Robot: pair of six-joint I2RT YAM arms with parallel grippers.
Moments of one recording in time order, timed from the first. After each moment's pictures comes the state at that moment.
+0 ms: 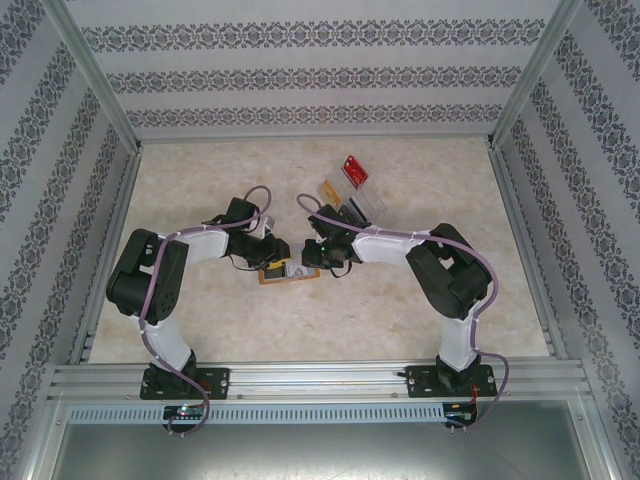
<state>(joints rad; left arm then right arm) -0.29 1.78 0.92 -0.25 0.67 -0.63 0.72 1.92 1.15 -0.26 -0.23 0.73</state>
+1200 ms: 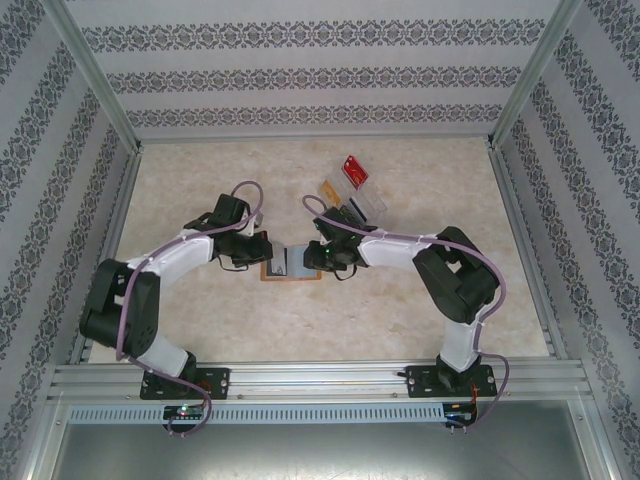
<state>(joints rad) -0.29 1.52 0.90 -0.46 0.43 -0.49 0.70 1.86 1.07 -0.22 -0.25 0.76</state>
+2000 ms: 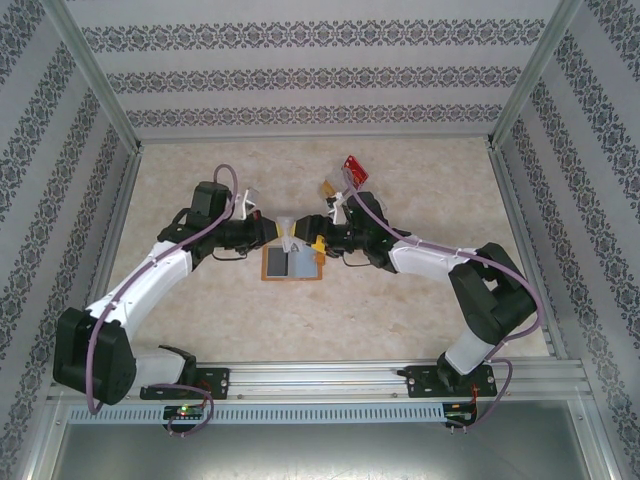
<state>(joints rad) -0.29 1.27 0.92 -0.36 0.69 -0.75 0.60 1.65 0.88 0.30 -0.67 1.02</state>
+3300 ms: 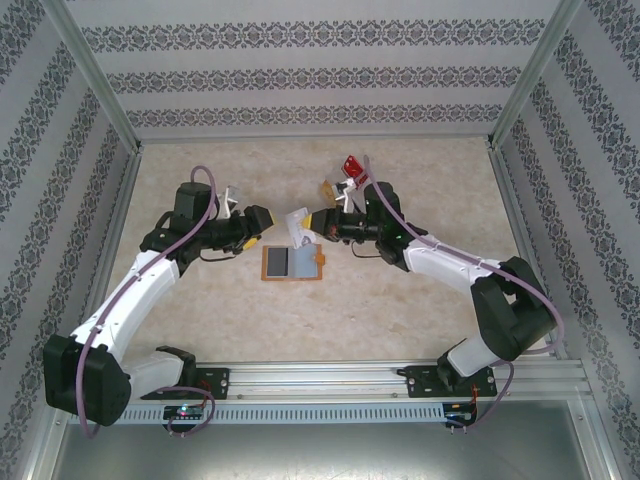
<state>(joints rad) -0.23 1.17 0.93 -0.47 0.59 -0.83 0.53 1.53 0.89 0.27 -0.72 0.97</state>
